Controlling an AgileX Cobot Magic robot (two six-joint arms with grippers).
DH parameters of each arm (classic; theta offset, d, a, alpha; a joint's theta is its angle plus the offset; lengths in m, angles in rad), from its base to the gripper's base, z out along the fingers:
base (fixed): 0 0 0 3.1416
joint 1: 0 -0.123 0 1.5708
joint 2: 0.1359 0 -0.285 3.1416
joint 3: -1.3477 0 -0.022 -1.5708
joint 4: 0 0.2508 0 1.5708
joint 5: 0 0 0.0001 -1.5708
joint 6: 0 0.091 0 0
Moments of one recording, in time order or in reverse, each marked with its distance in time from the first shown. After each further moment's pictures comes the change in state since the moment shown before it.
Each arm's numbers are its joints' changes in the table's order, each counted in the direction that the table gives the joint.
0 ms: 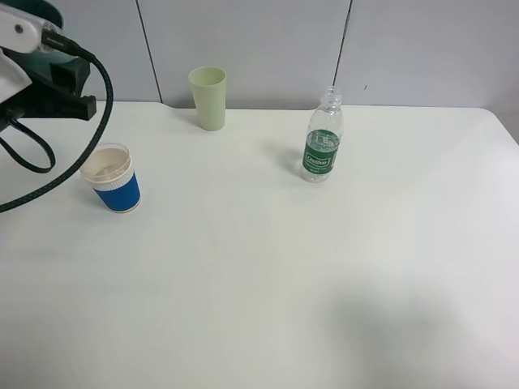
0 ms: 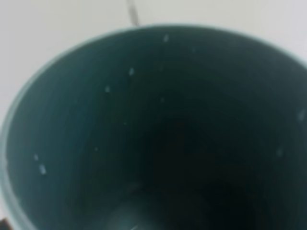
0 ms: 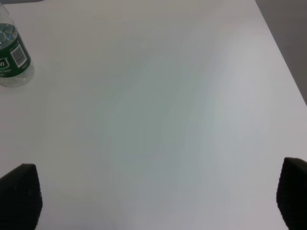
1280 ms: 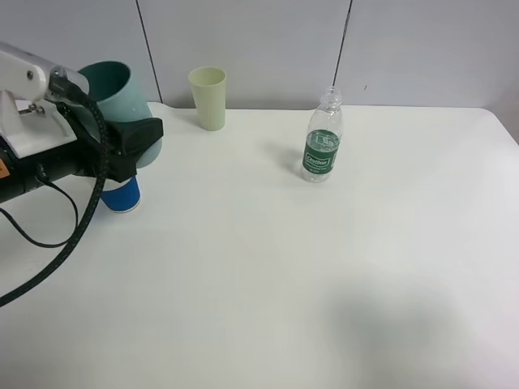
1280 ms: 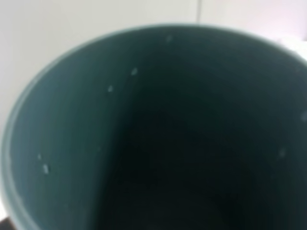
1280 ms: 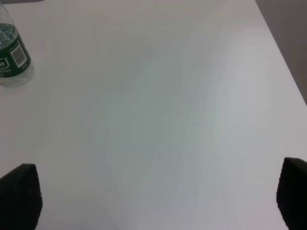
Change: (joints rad) left arm 0.093 -0.009 -0.102 0.511 -0.077 -0.691; right arm 0.000 0.000 0.000 0.000 0.000 0.000
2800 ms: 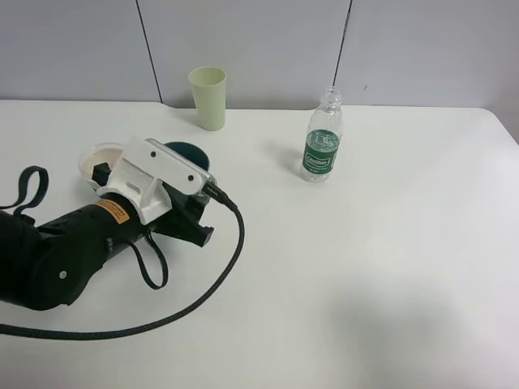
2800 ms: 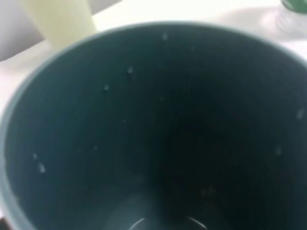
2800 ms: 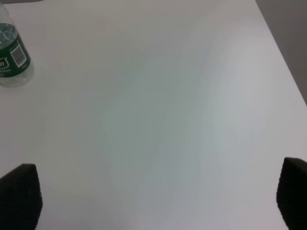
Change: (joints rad) left arm 0.431 0.510 0.089 -0.793 0.222 0.654; right arm 0.000 0.000 0.000 0.000 0.000 0.000
